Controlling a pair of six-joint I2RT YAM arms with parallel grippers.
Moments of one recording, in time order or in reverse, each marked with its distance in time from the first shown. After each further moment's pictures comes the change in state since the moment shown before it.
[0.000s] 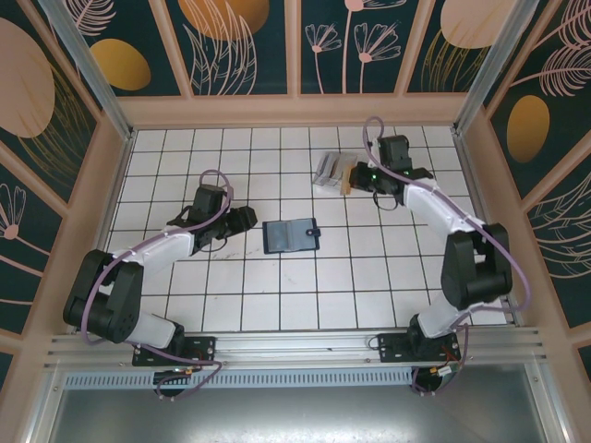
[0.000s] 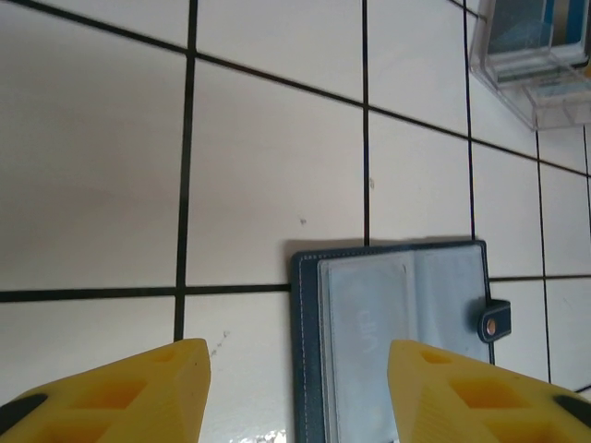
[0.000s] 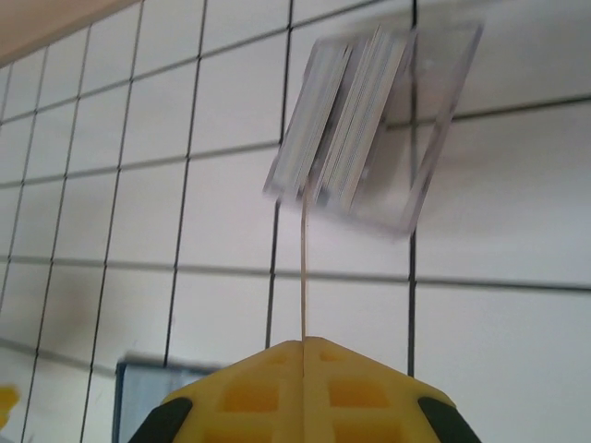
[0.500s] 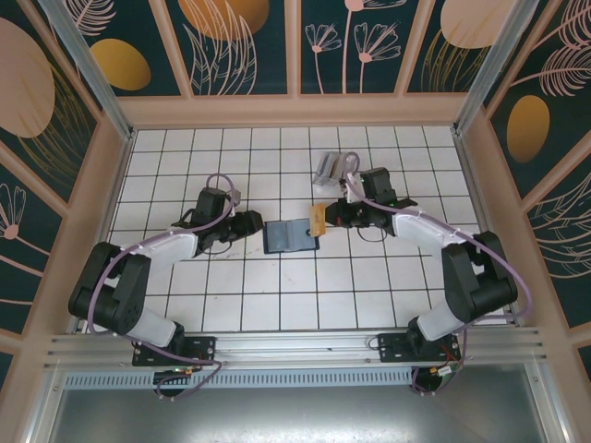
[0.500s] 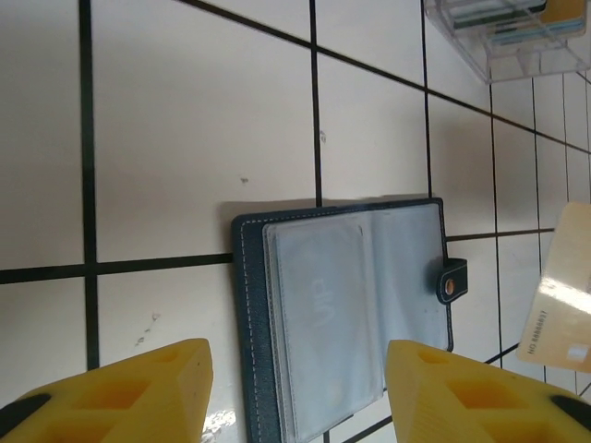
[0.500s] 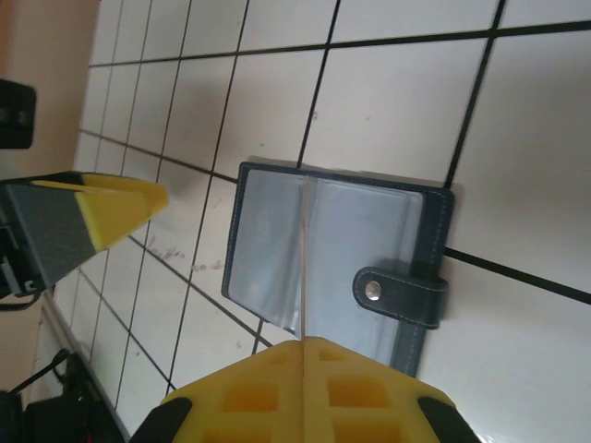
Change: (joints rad) left arm -0.009 0.064 -0.025 0.098 0.145 -0.026; right arm 0.129 -0.016 -0.250 0.186 -0.326 0.046
